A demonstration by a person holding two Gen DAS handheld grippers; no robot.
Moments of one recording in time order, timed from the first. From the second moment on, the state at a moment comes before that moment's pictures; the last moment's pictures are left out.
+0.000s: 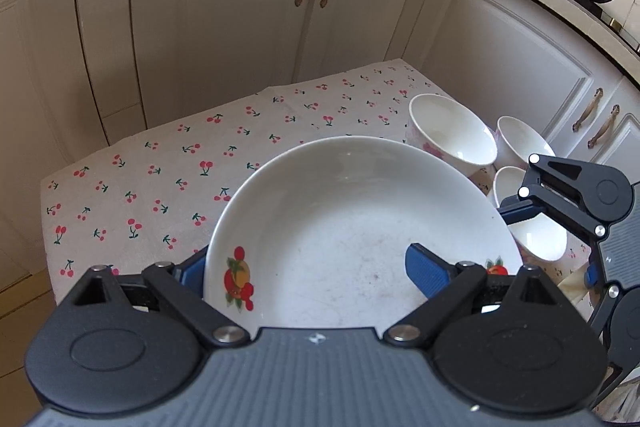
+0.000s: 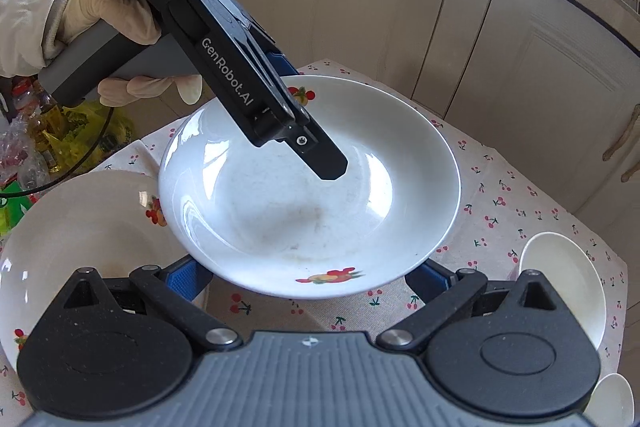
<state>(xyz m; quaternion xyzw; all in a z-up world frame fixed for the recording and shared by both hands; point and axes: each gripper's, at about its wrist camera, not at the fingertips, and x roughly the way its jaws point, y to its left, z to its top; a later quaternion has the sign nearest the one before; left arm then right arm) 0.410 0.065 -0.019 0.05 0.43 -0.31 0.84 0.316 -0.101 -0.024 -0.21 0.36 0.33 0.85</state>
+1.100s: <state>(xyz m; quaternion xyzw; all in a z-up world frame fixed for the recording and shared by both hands) 0.247 0.077 -0.008 0.03 0.43 -0.30 0.85 0.167 -0.094 -0.014 -0.19 0.37 0.35 0.84</state>
